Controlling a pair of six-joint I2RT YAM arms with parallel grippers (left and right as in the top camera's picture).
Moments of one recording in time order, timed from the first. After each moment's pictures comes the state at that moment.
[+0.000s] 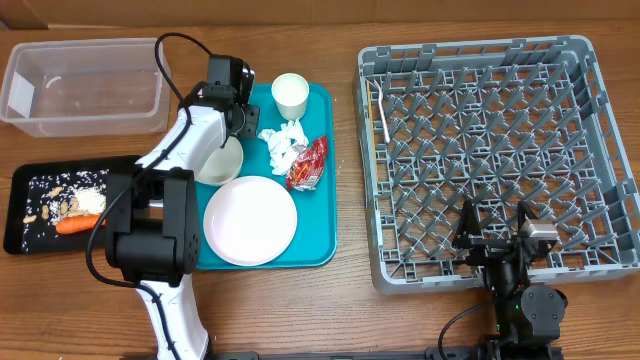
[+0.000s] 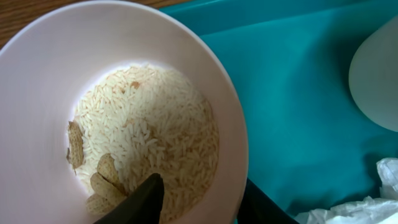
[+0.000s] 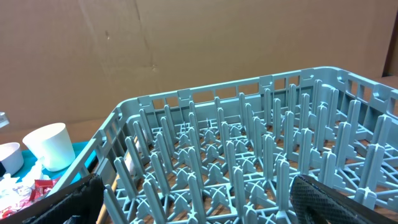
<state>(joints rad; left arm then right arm) -0.13 2.09 1.48 -0.46 -0.09 0.06 -0.02 0.01 0.02 -0.03 -0.04 0.16</state>
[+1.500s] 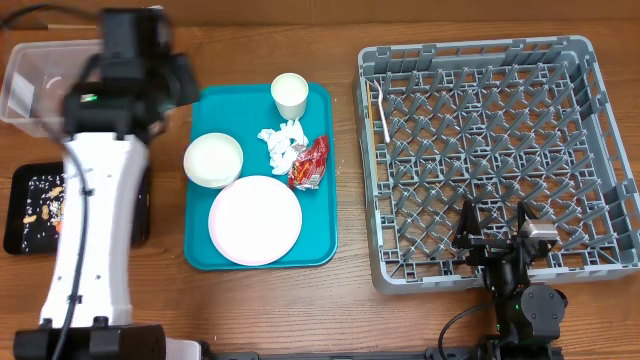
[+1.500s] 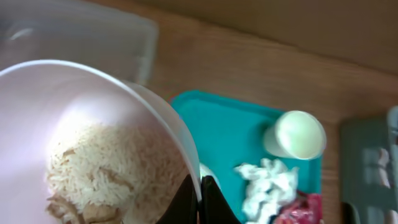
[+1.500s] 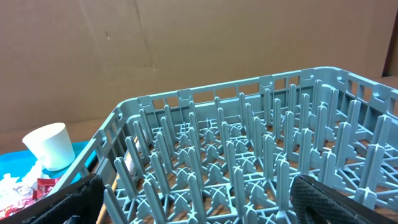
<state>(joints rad) 0.01 1.60 1.71 -0.95 -0.07 -0.30 -0.02 0.01 0.02 -0.03 -0.04 0.16</state>
